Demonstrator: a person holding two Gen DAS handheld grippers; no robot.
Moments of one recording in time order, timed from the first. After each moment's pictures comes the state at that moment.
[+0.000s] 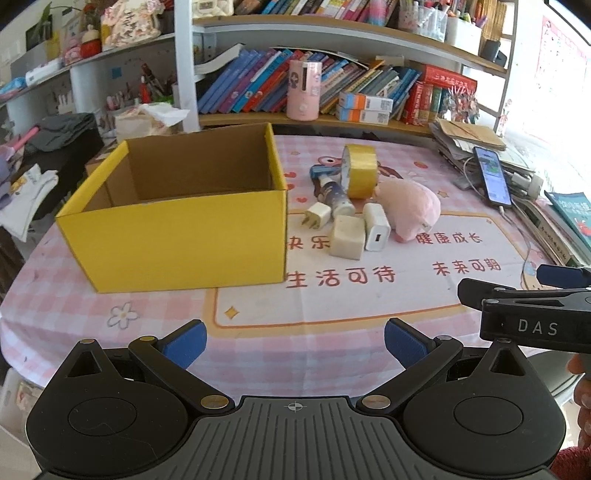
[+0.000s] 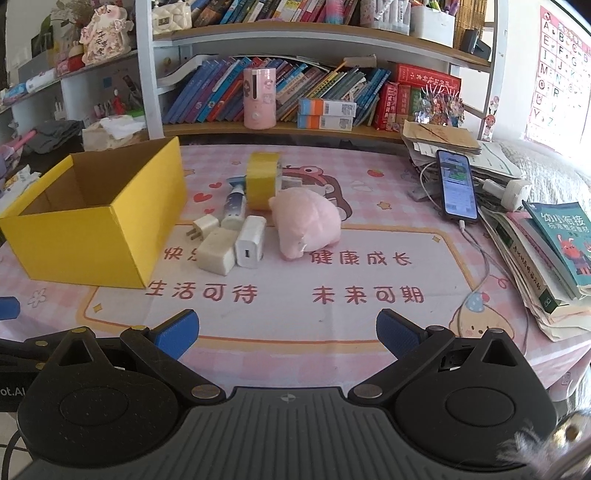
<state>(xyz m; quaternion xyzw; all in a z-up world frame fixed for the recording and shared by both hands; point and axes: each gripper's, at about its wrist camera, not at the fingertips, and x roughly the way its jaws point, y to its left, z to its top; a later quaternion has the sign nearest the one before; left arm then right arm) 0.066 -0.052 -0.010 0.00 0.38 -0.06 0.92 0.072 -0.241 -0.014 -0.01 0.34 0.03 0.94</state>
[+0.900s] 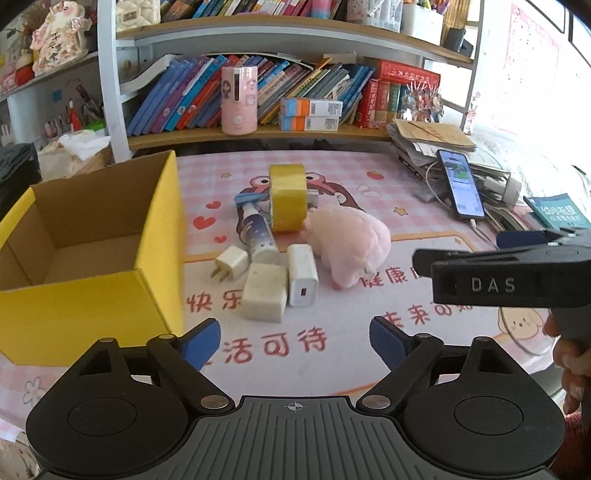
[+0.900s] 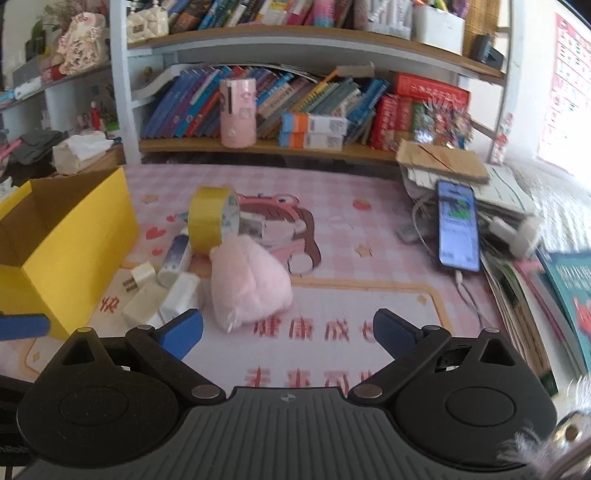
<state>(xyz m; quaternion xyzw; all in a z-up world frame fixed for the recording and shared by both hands) 0.145 -0.136 -0.017 0.01 0.37 -0.11 0.92 0.177 -0.306 -0.009 -0.03 0.33 0.06 0.94</state>
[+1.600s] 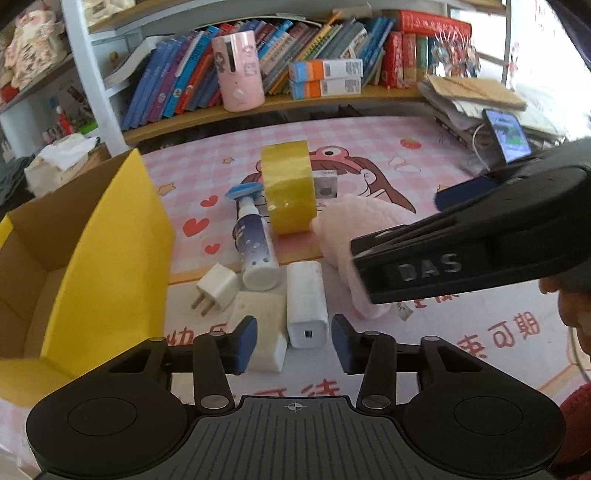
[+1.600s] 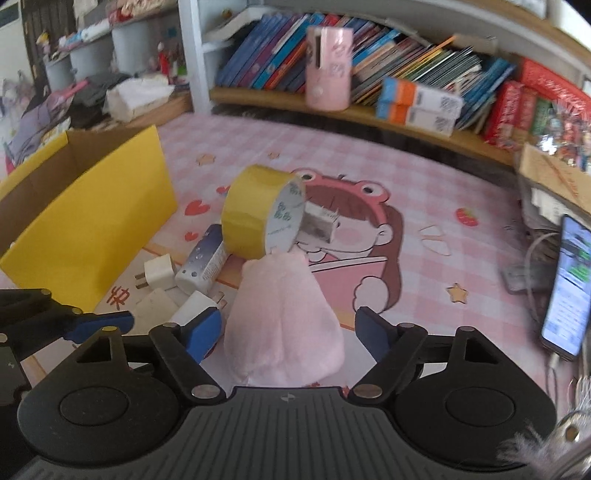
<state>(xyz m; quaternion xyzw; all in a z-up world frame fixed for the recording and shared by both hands) 0.226 -0.187 -0.055 0.09 0.42 -0.05 0.90 0.298 -0.291 -0.039 -0.08 0.40 0.22 0.88</state>
